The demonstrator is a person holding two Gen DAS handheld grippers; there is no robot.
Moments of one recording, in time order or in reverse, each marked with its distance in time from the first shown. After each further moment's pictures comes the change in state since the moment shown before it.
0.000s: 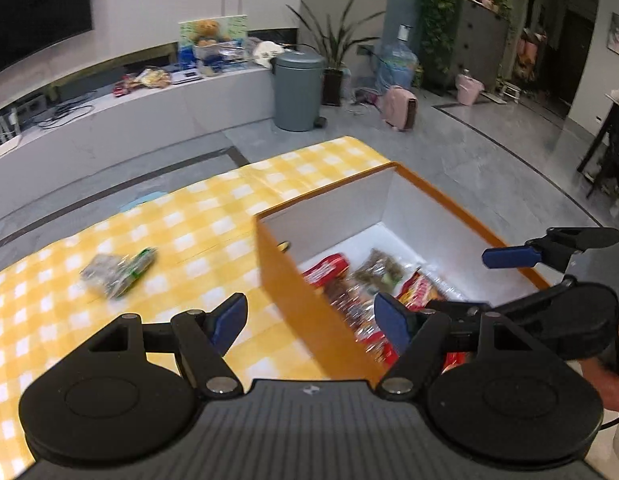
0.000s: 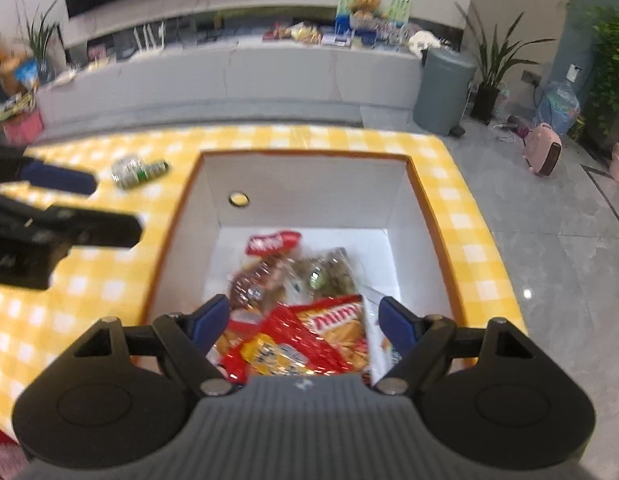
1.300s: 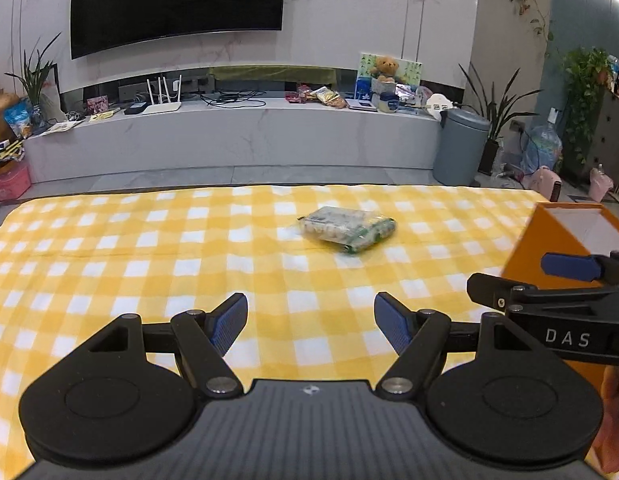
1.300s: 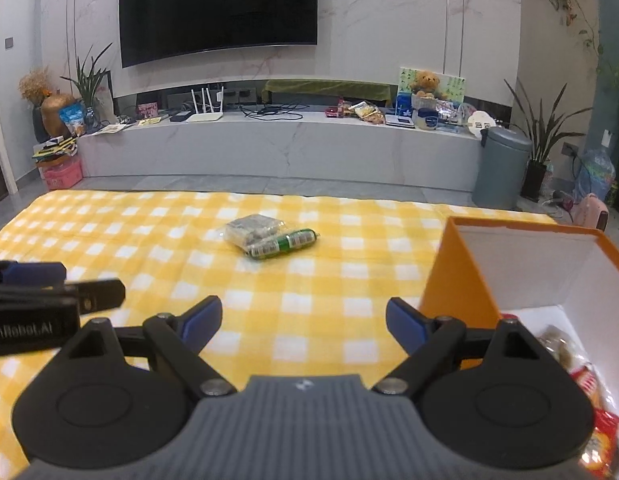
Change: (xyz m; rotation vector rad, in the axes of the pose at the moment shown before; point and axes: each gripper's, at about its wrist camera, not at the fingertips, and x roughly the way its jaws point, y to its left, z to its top) left arm -0.018 0.177 -0.115 -0.290 -0.184 0.326; right arm 0.088 0.201 0.008 -0.058 -0.252 0.085
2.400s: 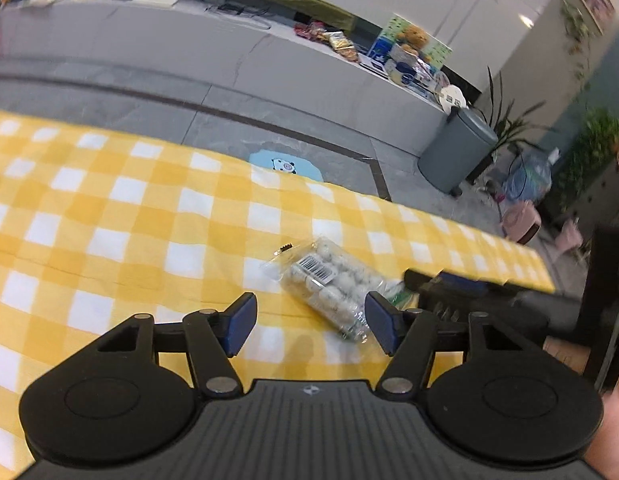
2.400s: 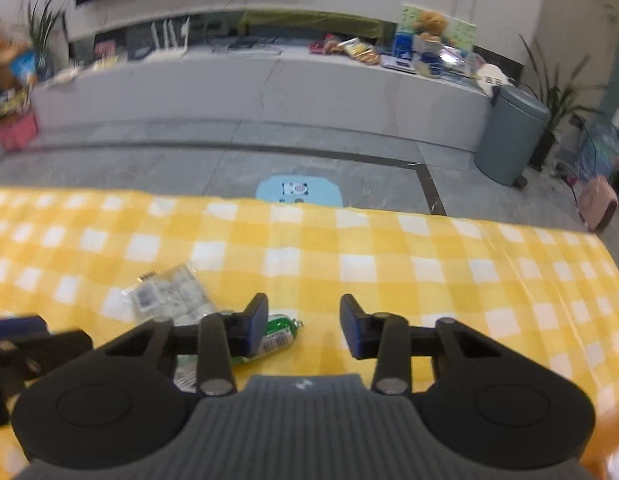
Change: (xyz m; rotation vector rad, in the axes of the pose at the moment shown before) left arm 0.145 0.060 0.073 -0.330 0.231 -0.204; right arm 0.213 0.001 0.092 -0.053 0.246 -0.082
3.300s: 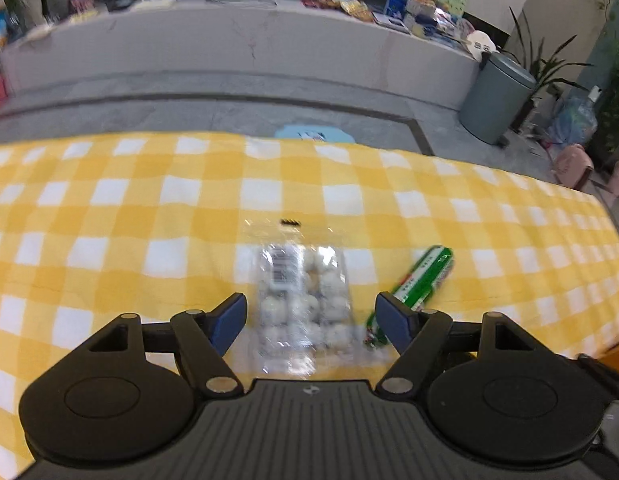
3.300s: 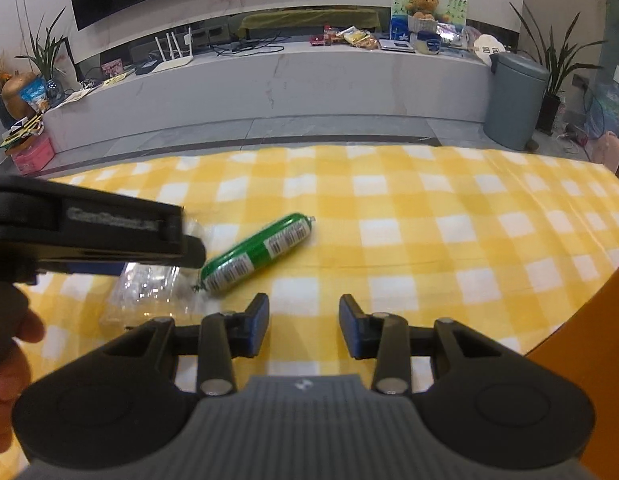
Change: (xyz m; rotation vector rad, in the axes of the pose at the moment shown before) left arm 0.046 -0.040 -0.010 0.170 0.060 0.223; right arm -0.025 -0.013 -0.063 0.137 -0.028 0.085
